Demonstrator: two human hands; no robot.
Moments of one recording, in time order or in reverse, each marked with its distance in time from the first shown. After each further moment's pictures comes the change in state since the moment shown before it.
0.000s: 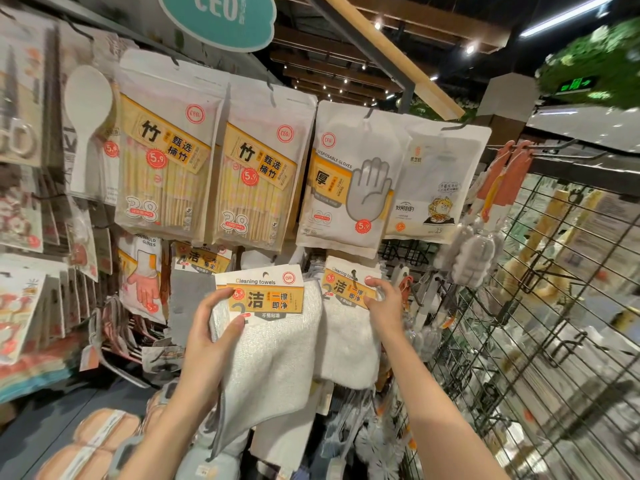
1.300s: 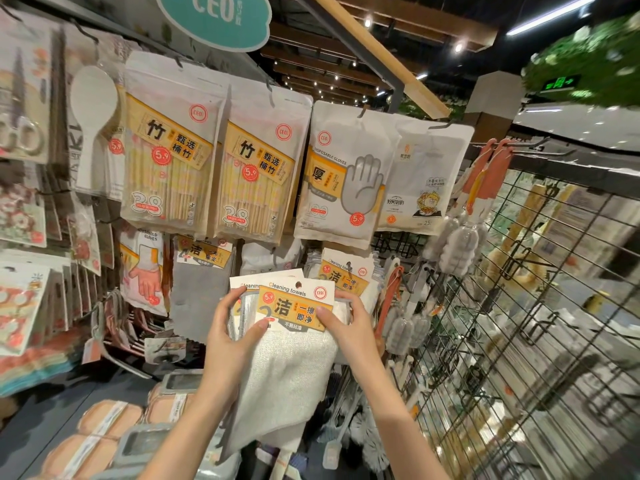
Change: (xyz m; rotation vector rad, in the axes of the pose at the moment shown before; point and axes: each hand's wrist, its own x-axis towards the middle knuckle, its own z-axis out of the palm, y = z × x) left_hand -0.024 0.004 0.009 -0.048 -0.018 -0.068; right_hand -0.122 -0.042 0.002 0.237 -0.286 -0.088
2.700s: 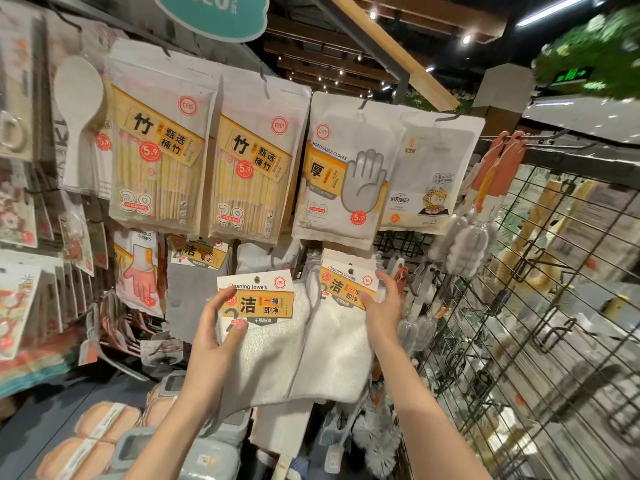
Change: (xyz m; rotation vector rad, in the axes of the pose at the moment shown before) left_hand 0.007 0.000 -0.005 0.075 -0.038 -0.010; right_hand 0.087 0.053 -0.039 0.009 0.414 0.039
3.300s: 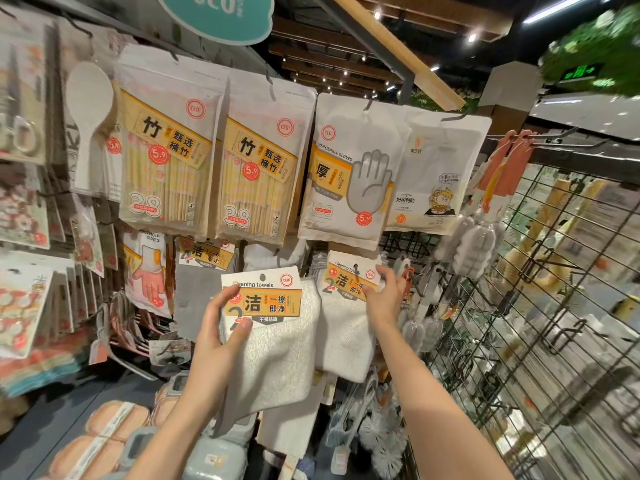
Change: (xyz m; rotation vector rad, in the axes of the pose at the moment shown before) left_hand -0.001 0.008 -0.006 -0.022 -0.015 0.011; right_hand 0.030 0.011 0.014 -0.280 0.026 -0.046
